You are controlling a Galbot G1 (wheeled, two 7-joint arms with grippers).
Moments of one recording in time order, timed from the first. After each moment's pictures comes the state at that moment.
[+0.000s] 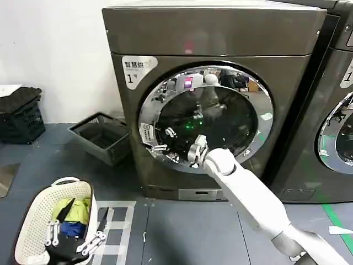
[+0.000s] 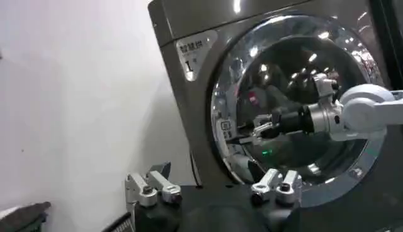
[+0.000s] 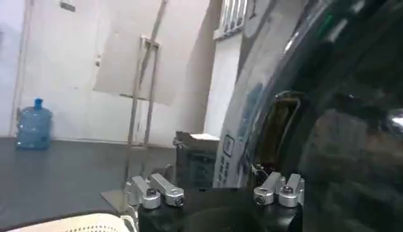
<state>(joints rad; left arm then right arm) 1.95 -1.53 -0.79 -2.57 0.04 -0.04 0.29 -0.32 1.19 -0.17 1.34 0.58 0.04 -0.61</state>
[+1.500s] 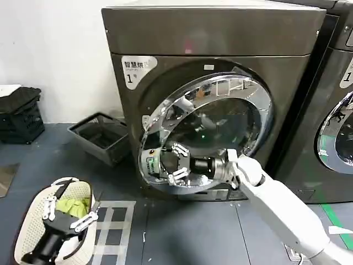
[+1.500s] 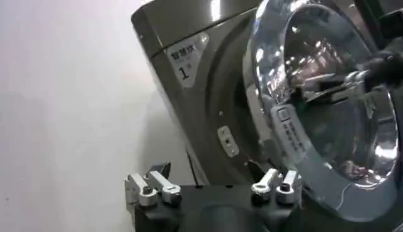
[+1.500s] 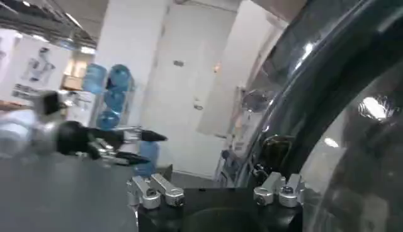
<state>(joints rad) 1.69 -1.24 -0.89 -2.38 -0.06 -0.02 0.29 -0.47 0.95 -0.10 1.58 0.82 0.14 -1.02</state>
